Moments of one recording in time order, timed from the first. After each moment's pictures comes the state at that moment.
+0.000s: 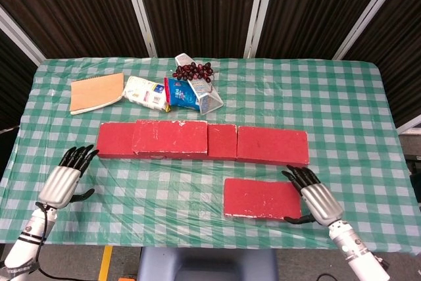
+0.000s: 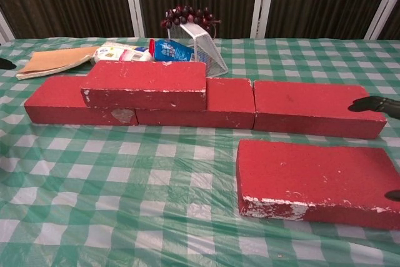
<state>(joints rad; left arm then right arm) -0.39 -1.30 0.09 -1.37 1.48 1.36 -0.05 0.27 -1.26 -0.03 -1.65 -1.58 1.14 -0.02</state>
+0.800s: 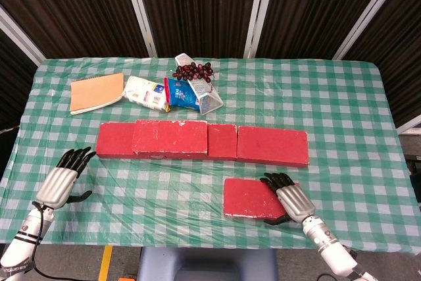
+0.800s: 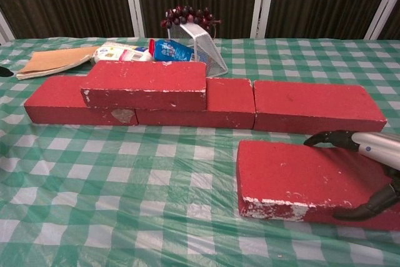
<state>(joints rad) -0.37 -1.29 0.05 -1.32 1.51 1.29 -0.13 0.36 -1.40 -0.01 -1.64 -1.39 0.99 -0.16</state>
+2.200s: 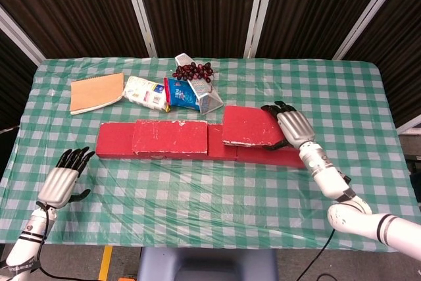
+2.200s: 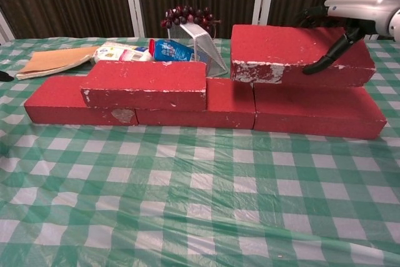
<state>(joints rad) -0.34 -1.33 0.00 -1.33 1.48 1.25 0.02 0.73 -1.31 0.30 -1.47 -1.07 0.77 -0.12</state>
